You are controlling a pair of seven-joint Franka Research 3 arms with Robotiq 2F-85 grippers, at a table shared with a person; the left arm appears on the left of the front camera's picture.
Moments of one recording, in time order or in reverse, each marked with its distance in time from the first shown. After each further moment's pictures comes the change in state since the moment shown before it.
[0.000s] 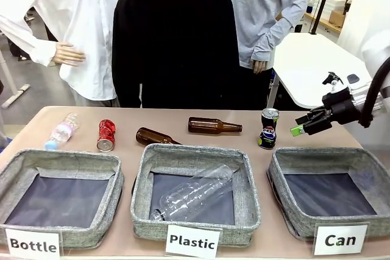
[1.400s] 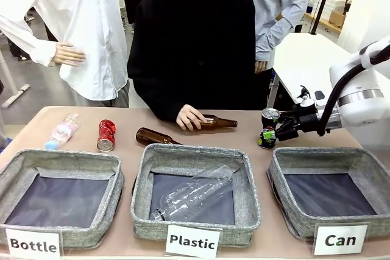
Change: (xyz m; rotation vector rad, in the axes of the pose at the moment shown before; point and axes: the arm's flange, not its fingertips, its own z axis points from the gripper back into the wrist) left arm 0.000 0.000 0.000 -0.001 0.000 -0.001; right arm -0.011 -0.053 -0.100 0.089 -0.197 0.170
